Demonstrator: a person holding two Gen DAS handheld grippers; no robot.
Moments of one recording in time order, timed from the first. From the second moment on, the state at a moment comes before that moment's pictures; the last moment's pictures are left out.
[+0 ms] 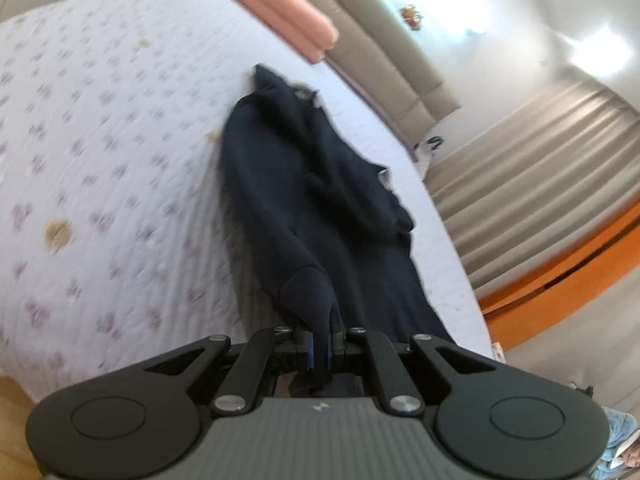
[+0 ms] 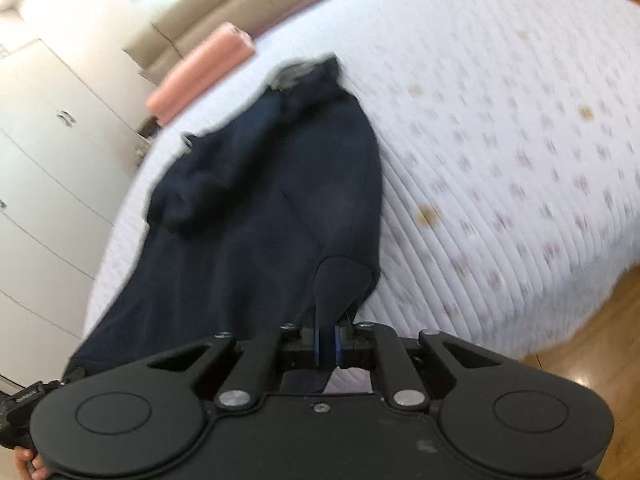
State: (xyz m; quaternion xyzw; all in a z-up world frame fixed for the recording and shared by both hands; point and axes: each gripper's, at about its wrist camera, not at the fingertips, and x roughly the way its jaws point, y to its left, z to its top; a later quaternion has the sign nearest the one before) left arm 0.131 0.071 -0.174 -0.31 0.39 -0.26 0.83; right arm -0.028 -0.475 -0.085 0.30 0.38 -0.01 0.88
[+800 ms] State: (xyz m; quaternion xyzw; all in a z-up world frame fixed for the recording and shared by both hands) left arm 0.469 -0.006 -0.129 -0.31 0.27 -0.22 0.89; right arm 0.321 -0.558 -0.070 0.31 0.28 -0.07 0.91
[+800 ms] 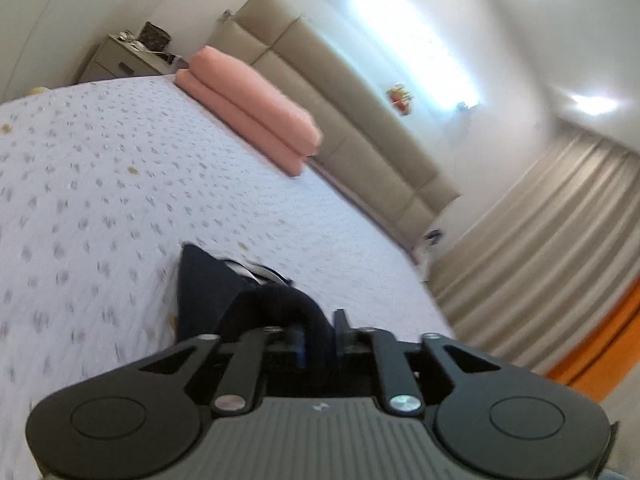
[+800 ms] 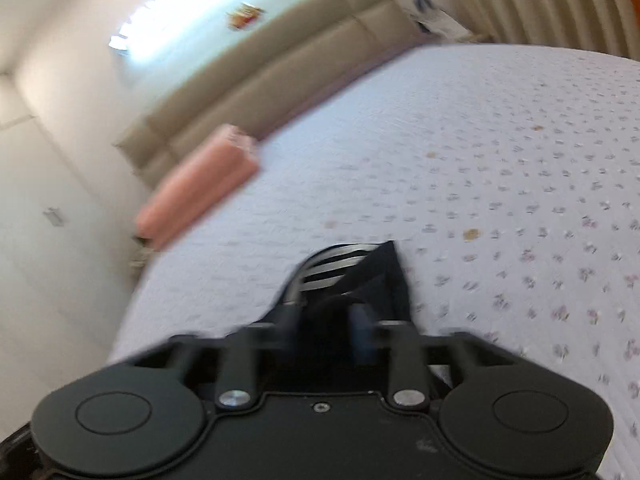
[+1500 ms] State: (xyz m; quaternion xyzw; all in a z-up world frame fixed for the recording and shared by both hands) left arm 0.557 -0.037 -0.155 -0.15 0.45 -0.11 0.88; right arm 0.435 -0.568 -0.132 0.16 0.46 -0.01 0.87
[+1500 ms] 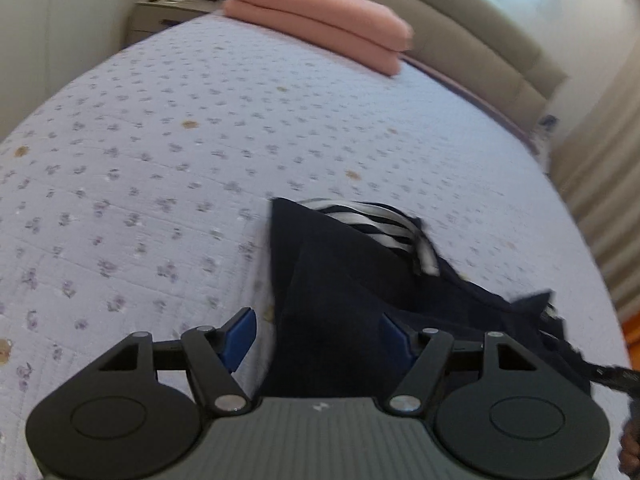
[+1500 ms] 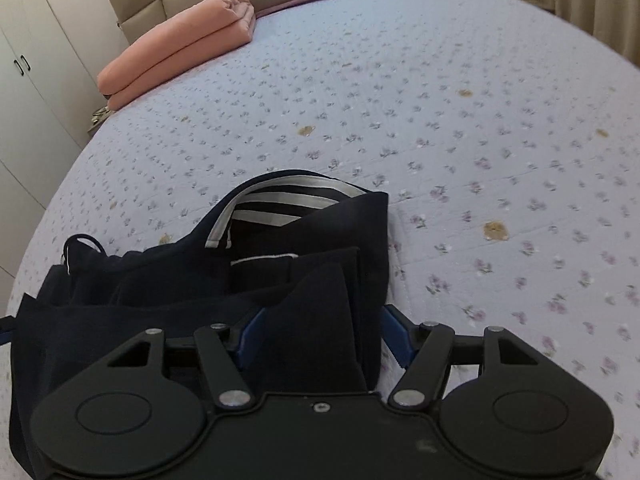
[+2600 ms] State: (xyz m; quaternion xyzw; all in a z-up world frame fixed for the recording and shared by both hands) left arm 0.541 -0.079 -0.095 -0.06 0.38 -0.16 0.91; right arm 0.419 -0.494 -0.045 -0.05 0.36 0.01 0.93
